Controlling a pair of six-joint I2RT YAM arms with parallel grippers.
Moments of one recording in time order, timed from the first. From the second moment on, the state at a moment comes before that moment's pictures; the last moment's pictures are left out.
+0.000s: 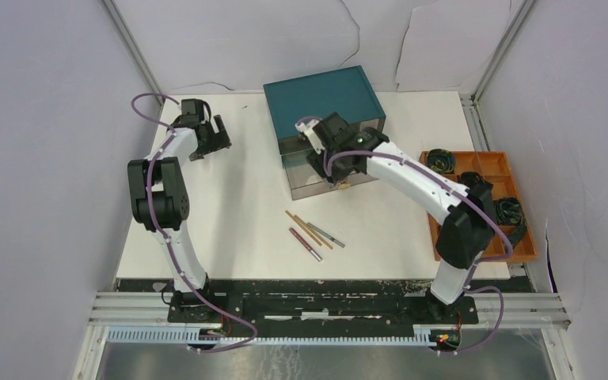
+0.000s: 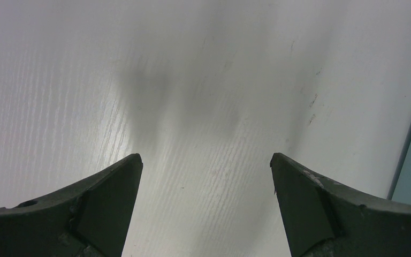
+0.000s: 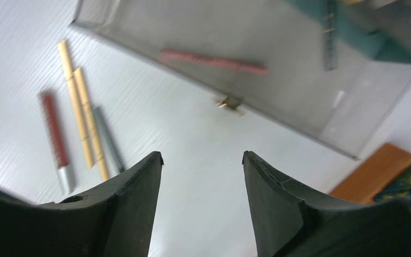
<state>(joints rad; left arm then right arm) 0.07 2.00 1.50 -0.43 -0.05 -0.30 0.71 1.83 1.71 -0.89 0.17 -0.09</state>
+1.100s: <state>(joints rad) 0.07 2.00 1.50 -0.42 -0.05 -0.30 0.85 1.81 1.13 -0.57 0.03 0.13</state>
